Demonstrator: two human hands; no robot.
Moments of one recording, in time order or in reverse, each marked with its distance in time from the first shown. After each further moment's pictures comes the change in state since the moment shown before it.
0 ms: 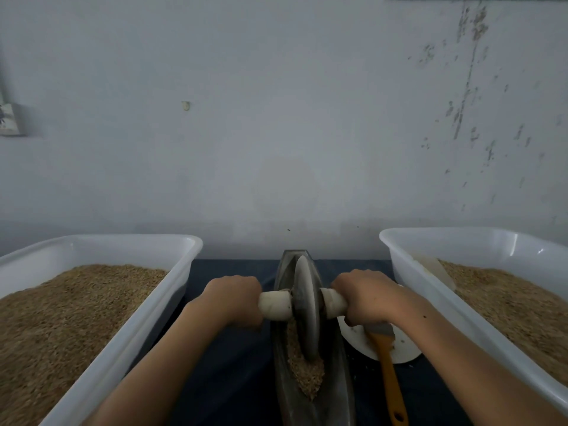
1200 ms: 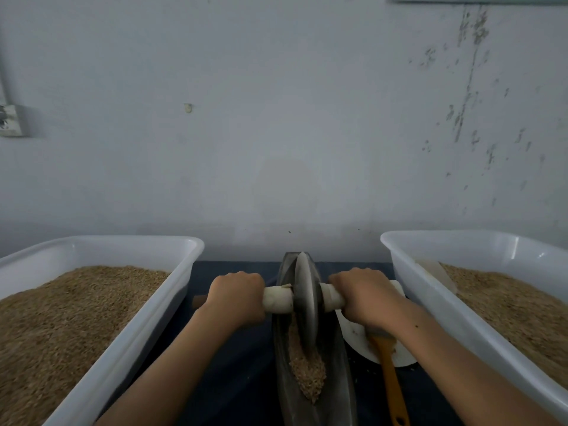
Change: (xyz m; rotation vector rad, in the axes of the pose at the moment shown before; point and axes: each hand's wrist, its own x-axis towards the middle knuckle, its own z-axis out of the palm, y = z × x) left_hand 0.005 0.002 0.004 0.048 0.168 0.000; right_hand 0.004 -0.002 0.008 -0.029 0.203 0.039
